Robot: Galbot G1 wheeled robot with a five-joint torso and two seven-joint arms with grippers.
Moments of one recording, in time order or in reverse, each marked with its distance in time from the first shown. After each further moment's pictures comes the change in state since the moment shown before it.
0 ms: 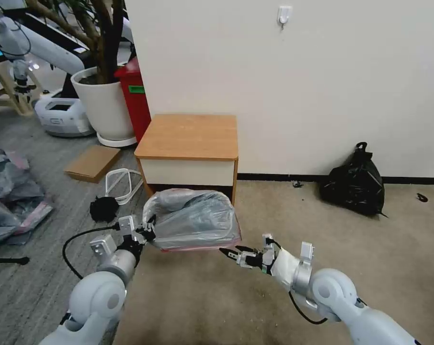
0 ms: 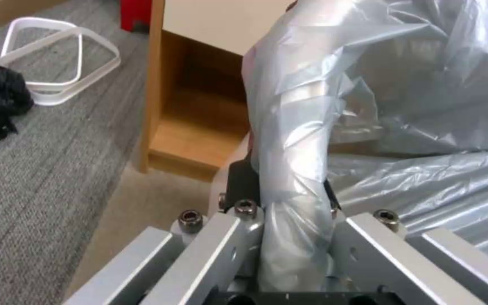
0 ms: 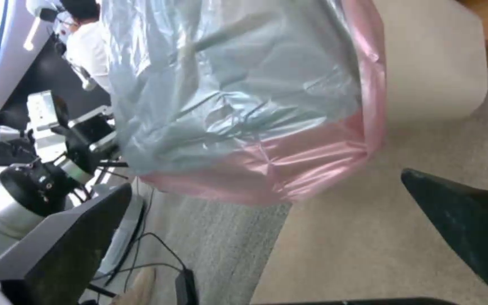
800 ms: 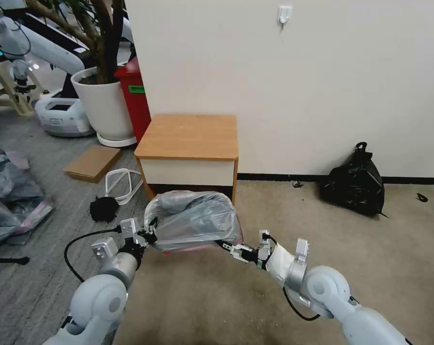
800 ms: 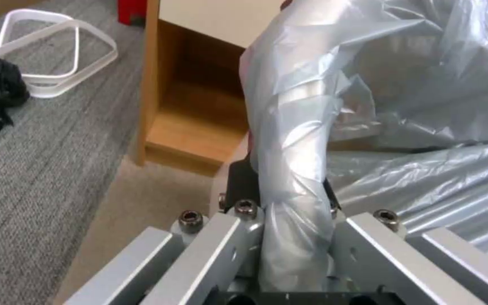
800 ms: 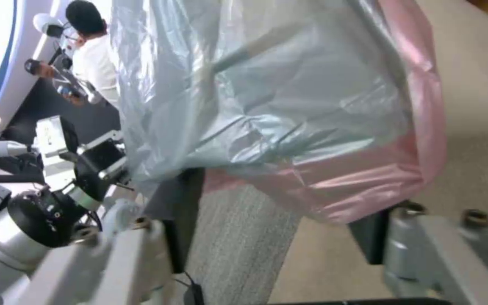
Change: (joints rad) left arm 0.014 -0.008 0.007 -0.004 0.006 -0.001 0.001; right arm 0.009 0.048 0.006 0.002 0.009 0.000 0.030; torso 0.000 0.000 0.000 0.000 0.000
